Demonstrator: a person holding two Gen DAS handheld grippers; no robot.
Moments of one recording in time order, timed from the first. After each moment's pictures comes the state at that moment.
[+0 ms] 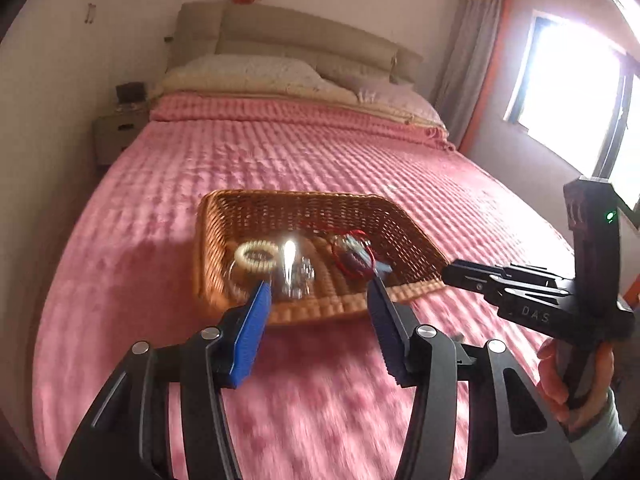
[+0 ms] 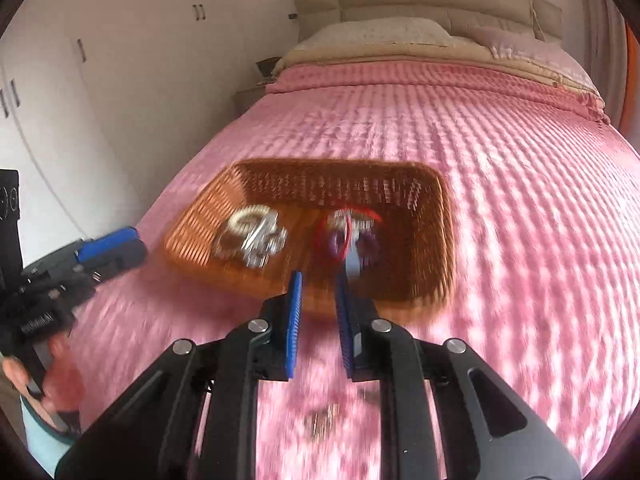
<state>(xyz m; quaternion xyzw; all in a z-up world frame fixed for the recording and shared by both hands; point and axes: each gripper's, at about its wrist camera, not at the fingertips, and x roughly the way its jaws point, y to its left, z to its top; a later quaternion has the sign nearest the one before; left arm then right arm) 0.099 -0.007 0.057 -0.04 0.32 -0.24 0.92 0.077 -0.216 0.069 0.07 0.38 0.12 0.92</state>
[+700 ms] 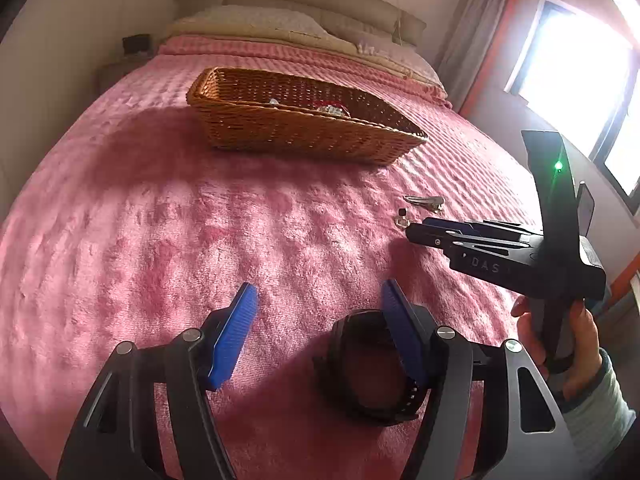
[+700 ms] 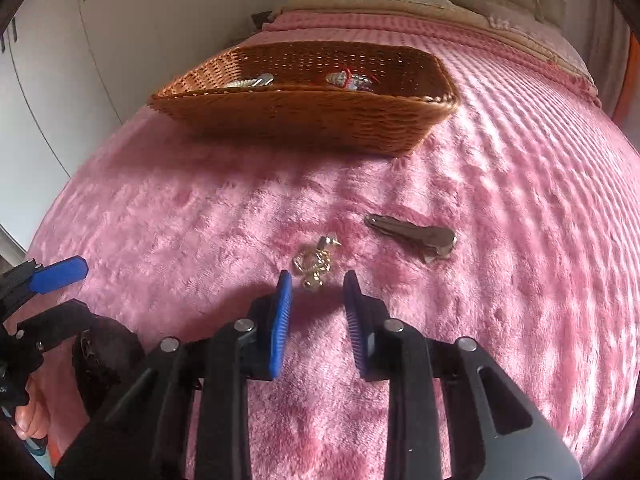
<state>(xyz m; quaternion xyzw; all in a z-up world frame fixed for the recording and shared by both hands) -0.006 -0.004 -0.035 -0.05 0.39 -0.24 0.89 0.014 -0.194 -0.020 0.01 0.43 0.10 0.90</state>
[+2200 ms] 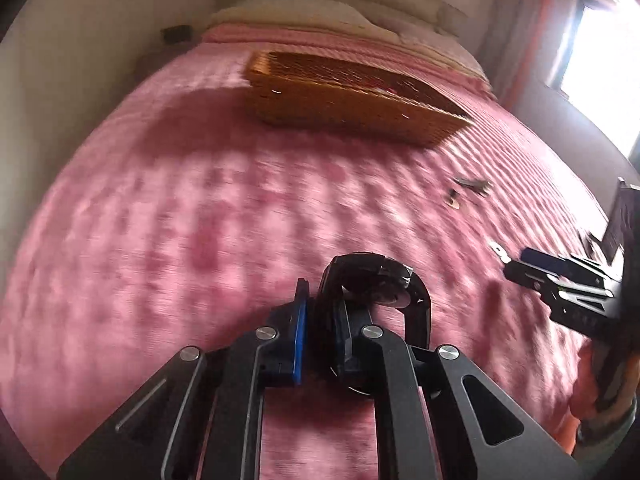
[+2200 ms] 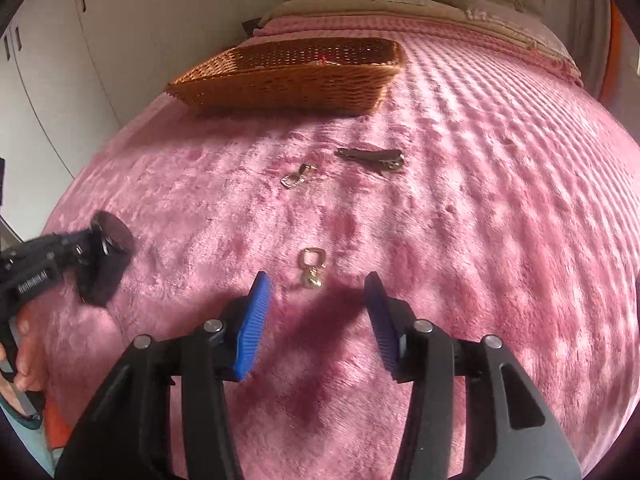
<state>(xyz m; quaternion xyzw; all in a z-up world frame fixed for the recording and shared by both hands) -0.017 0.011 -0.043 -0.03 0.42 -0.15 0.90 -0.060 -0.216 -0.023 0.03 0.43 0.08 0.90</state>
